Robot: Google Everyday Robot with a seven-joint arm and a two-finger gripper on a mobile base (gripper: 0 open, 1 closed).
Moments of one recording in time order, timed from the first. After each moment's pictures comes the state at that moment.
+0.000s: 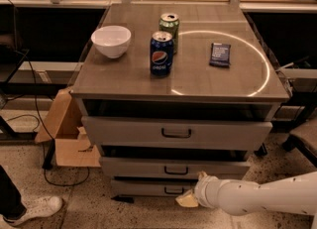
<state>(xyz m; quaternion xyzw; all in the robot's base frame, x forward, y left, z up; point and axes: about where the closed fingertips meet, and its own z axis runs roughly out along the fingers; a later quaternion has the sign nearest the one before) 0.458 -0.124 0.424 -0.38 0.87 0.11 0.30</state>
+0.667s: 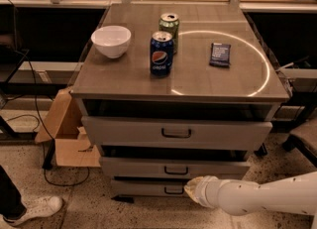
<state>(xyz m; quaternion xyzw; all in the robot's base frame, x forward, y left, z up) 0.458 -0.124 0.424 -0.38 0.87 0.11 0.30</state>
